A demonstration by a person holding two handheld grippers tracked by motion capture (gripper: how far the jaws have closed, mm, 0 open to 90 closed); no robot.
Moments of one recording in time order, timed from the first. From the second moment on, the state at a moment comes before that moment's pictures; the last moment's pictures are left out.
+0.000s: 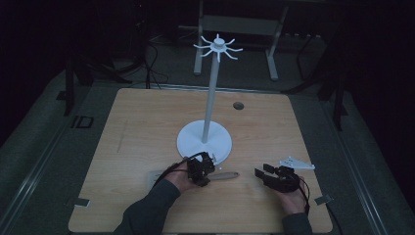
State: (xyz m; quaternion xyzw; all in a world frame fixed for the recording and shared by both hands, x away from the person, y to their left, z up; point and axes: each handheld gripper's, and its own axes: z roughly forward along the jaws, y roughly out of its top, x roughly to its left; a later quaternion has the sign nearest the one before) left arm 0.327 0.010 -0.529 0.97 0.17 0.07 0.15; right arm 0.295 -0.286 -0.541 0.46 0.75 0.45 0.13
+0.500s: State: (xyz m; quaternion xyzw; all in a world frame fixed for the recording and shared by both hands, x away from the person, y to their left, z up) left arm 0.341 0.002 -0.527 0.97 0.18 0.06 0.12; right arm 0.296 -0.289 -0.542 0.48 0.75 0.45 0.12
